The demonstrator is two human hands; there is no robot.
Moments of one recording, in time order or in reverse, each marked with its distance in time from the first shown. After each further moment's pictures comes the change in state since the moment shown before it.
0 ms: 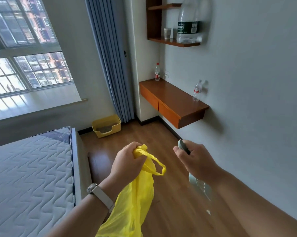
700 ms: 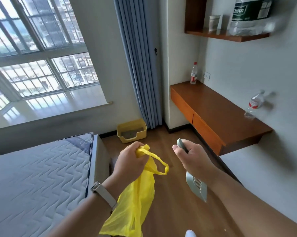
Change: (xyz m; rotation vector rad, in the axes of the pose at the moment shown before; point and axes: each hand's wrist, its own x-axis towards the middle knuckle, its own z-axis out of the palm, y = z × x) left_hand 0.278 -0.067 -0.003 0.128 0.118 -0.159; right_hand 0.312 0.106 0.098 0.228 -0.204 0.031
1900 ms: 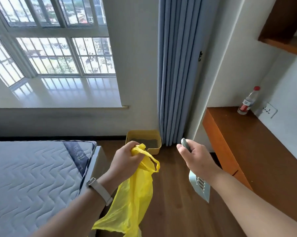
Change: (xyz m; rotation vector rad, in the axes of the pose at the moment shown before) left_hand 0.401 -0.105 -0.023 -0.163 0.129 -0.248; right_hand 0.453 0.058 0.061 -0.088 -0.241 -0.077
